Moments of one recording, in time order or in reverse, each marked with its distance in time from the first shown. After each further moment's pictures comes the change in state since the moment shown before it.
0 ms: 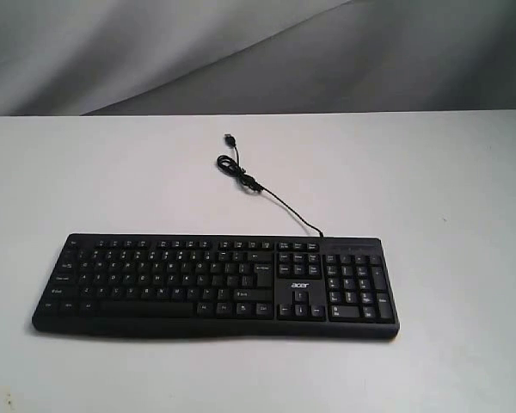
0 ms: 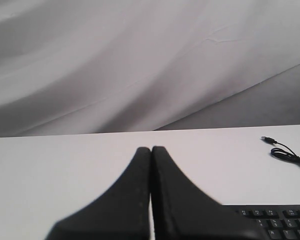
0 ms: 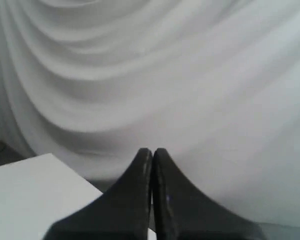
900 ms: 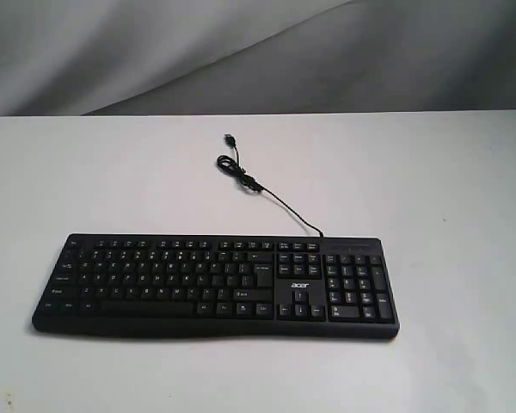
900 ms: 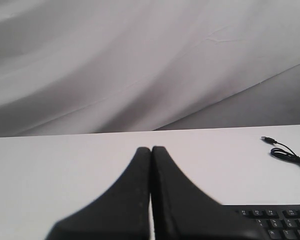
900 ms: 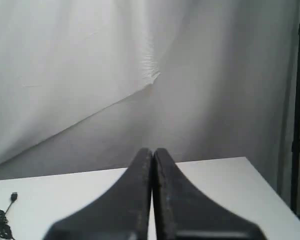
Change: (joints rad) left arm 0.000 0.000 0.000 0.000 0.000 0.000; right arm -0.659 -0.800 0.910 -0.369 -0.098 0.582
